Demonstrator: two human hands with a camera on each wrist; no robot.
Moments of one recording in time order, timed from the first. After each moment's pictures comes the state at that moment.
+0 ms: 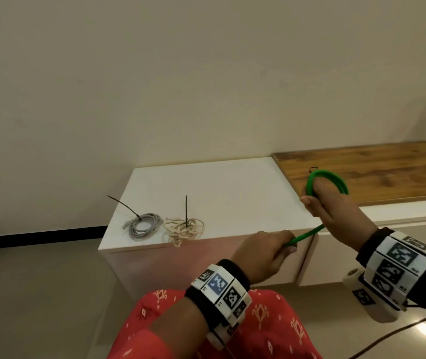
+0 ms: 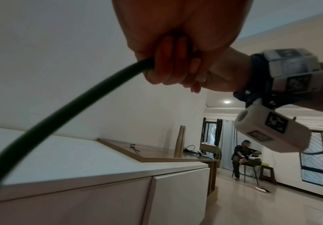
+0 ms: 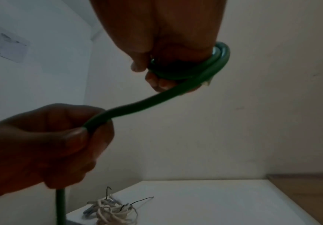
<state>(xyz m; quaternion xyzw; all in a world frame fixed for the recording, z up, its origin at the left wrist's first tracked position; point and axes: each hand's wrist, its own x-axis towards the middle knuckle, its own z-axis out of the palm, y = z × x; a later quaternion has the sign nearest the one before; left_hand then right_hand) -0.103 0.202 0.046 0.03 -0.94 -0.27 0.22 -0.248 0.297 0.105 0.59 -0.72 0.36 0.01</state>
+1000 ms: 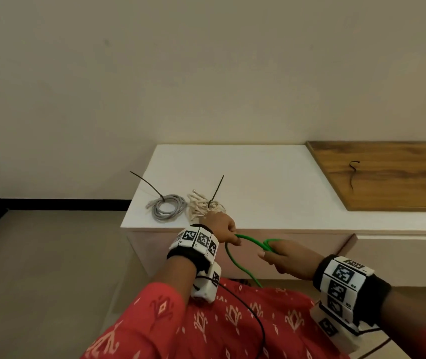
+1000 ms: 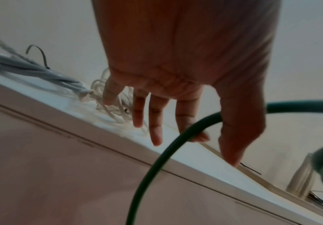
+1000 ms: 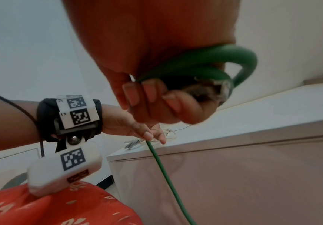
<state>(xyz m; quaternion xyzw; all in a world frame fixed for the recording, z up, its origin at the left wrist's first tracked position) -0.058 0.047 -0.017 0.31 -0.91 -0.26 -0.07 -0.171 0.213 0.017 0.58 -0.74 0.09 -0.32</state>
